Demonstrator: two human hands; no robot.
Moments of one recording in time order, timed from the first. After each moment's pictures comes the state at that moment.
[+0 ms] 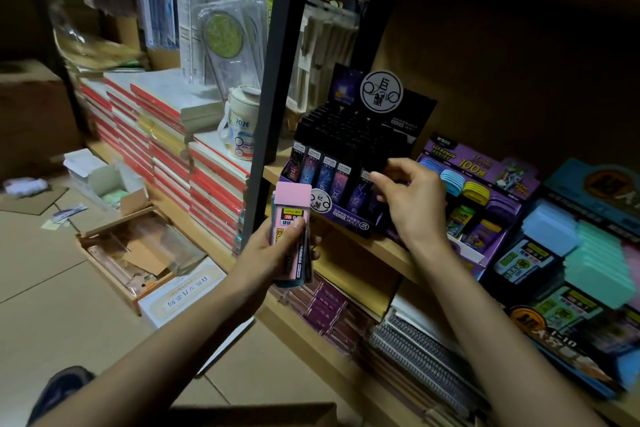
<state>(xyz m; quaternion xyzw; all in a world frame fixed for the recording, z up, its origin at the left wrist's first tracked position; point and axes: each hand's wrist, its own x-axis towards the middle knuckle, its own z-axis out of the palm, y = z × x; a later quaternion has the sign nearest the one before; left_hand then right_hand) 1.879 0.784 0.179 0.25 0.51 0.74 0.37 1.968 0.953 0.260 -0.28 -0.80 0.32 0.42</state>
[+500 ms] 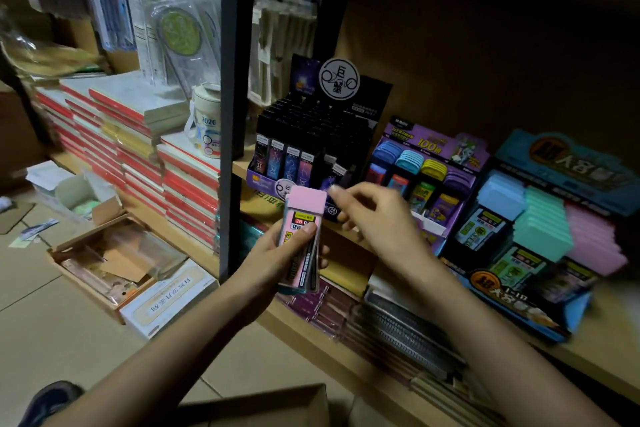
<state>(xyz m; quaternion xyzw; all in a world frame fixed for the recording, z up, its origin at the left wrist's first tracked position) 1.915 0.799 0.189 0.27 0.48 0.70 0.45 2.019 0.914 0.261 -0.28 -0.85 0.37 0.26</state>
